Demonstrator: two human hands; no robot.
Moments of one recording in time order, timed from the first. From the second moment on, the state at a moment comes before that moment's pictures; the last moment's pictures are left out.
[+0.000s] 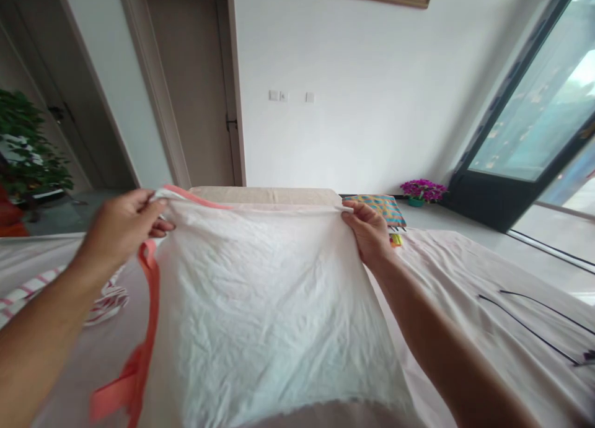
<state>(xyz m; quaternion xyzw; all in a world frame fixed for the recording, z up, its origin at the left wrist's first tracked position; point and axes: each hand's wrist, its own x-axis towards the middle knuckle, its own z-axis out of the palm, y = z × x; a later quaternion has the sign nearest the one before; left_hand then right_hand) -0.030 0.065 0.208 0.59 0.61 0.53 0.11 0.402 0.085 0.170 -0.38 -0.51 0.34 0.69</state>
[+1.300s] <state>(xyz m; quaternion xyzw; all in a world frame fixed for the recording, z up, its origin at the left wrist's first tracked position) 0.068 0.109 0.001 0.74 0.67 0.08 -0.04 0.298 0.125 0.012 -0.59 -0.80 0.08 0.09</state>
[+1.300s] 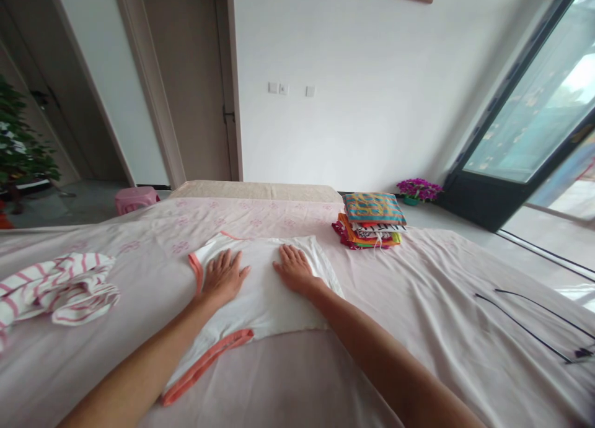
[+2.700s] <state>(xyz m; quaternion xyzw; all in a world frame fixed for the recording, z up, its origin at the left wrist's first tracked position) 0.086 0.031 0.003 0.76 0.63 0.10 -0.07 0.364 0.055 0.012 -0.67 -0.74 -0.01 0.06</state>
